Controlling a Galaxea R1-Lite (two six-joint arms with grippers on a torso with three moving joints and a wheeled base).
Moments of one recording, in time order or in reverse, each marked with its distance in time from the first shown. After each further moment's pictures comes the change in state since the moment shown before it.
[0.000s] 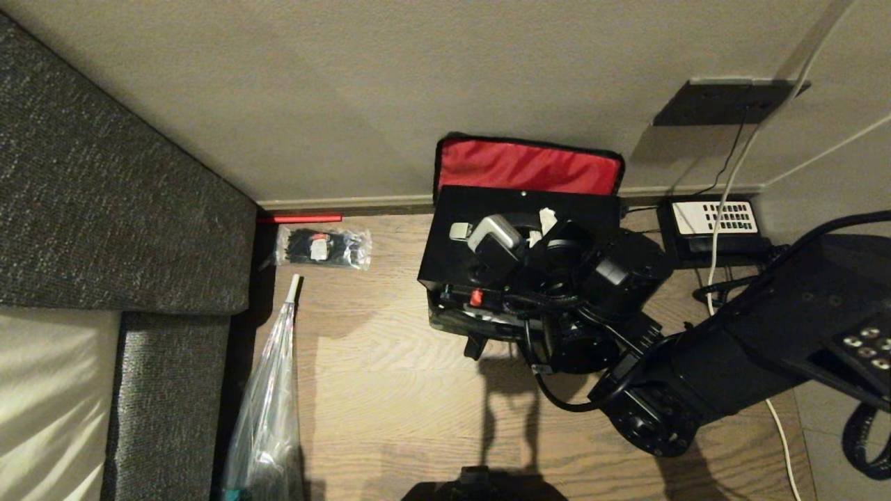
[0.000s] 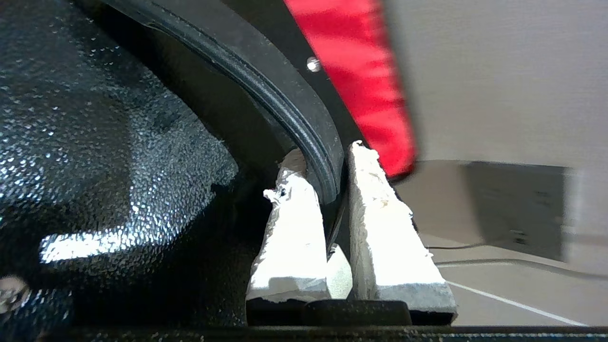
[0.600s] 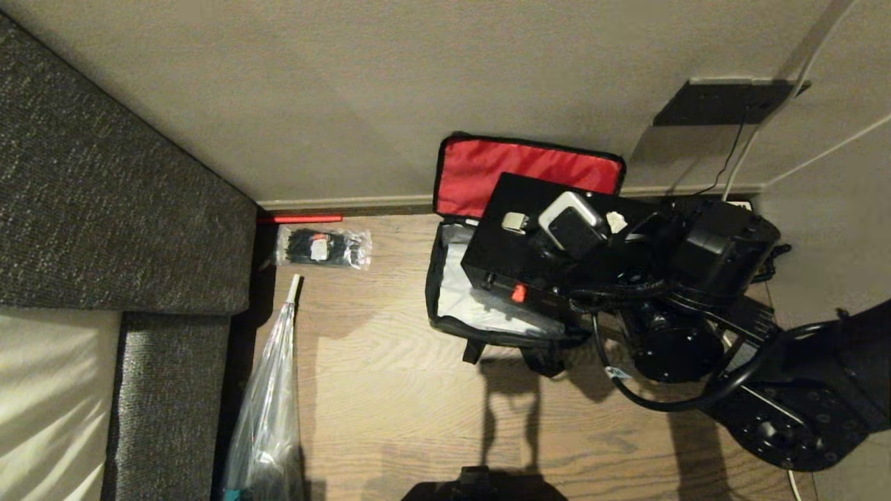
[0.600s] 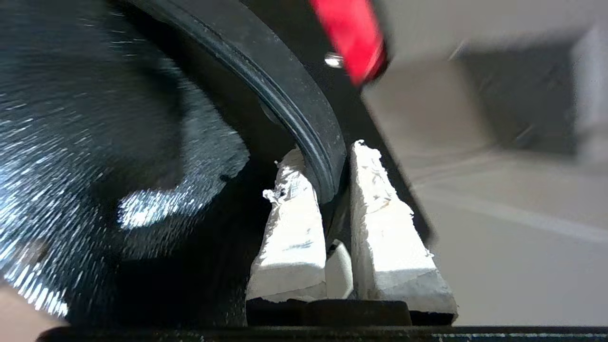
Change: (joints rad) left arm 0.000 0.000 0.000 0.000 0.000 0.000; right arm -0.035 -0.275 0.171 0.315 -0.110 0.287
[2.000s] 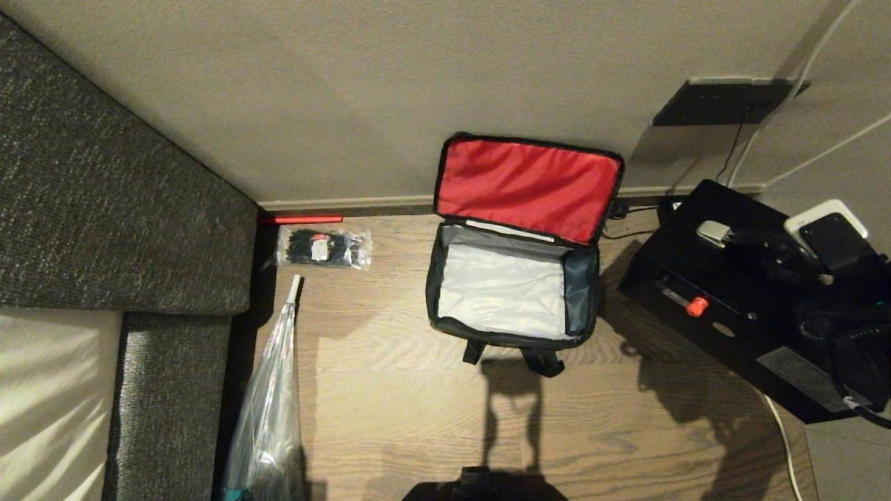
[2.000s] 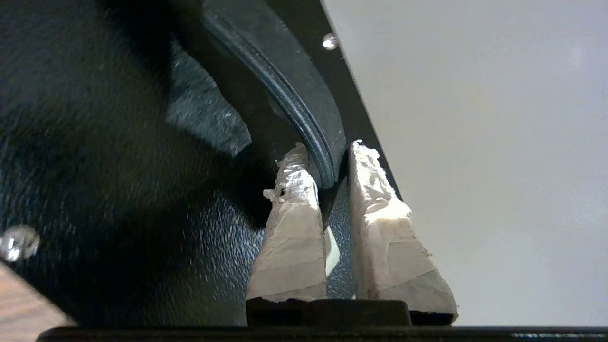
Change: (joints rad) left arm 0.000 0.000 0.000 0.001 0.000 0.000; right arm -0.476 -0.469 0.324 0.366 -0.002 0.262
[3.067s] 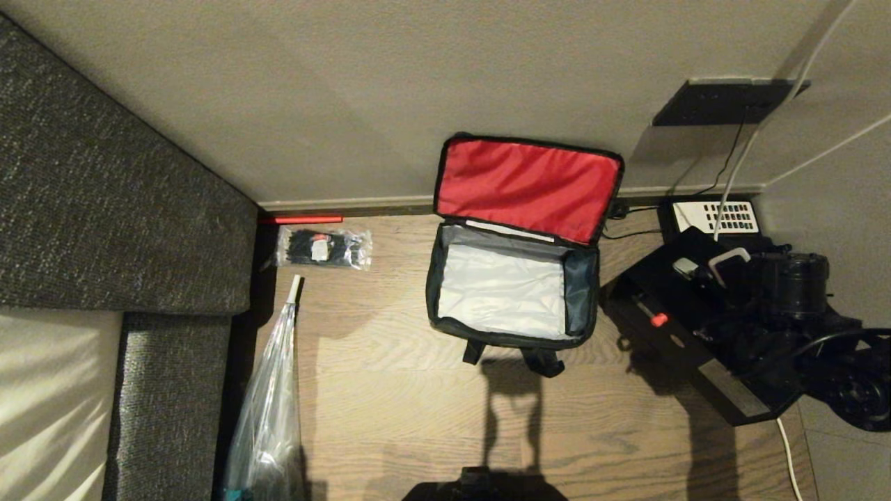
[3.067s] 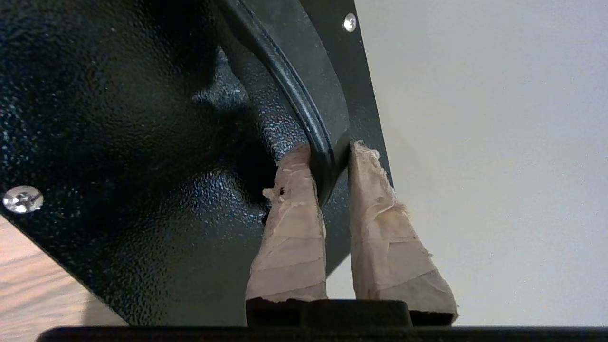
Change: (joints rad) left arm 0.000 0.000 0.000 -0.001 0.000 0.000; right arm -0.162 0.493 -0.100 -0.065 0.024 0.219
